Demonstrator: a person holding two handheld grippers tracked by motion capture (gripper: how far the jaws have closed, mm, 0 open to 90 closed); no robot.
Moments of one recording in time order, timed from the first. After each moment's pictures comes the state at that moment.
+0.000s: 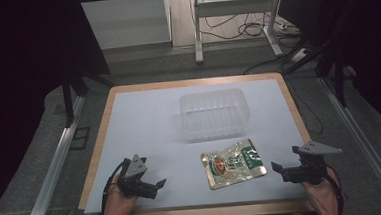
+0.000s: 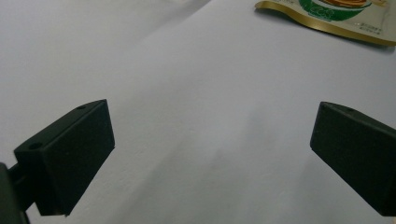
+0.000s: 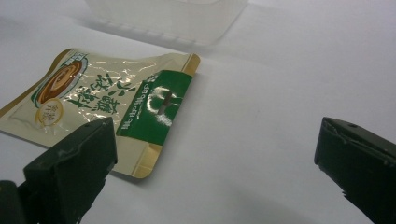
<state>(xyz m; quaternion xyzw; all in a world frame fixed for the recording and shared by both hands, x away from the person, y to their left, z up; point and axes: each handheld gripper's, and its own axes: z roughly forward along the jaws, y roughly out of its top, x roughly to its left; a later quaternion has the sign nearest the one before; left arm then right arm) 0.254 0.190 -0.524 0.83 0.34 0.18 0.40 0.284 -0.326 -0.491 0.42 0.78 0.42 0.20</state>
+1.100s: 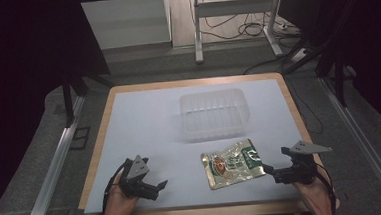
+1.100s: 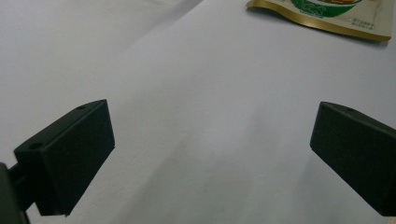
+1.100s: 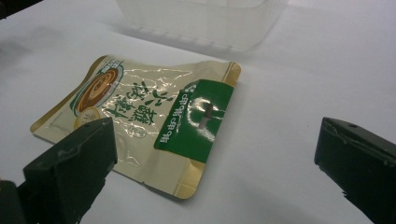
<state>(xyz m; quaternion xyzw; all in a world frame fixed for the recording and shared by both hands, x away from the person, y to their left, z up) 0.254 0.186 -0.525 0.84 0.32 0.18 0.39 0.287 -0.305 -0.494 0.40 0.79 0.44 0.16</state>
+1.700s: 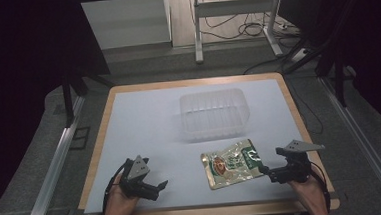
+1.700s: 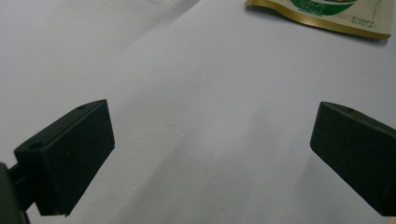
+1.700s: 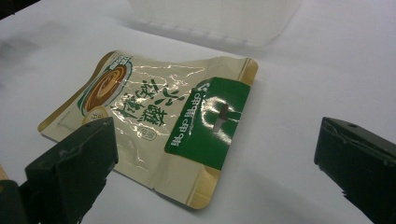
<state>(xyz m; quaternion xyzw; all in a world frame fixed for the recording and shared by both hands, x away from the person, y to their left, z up) 0.254 0.185 -0.526 0.84 0.32 0.18 0.39 0.294 -0.295 -0.499 0.40 0.79 0.44 0.14</state>
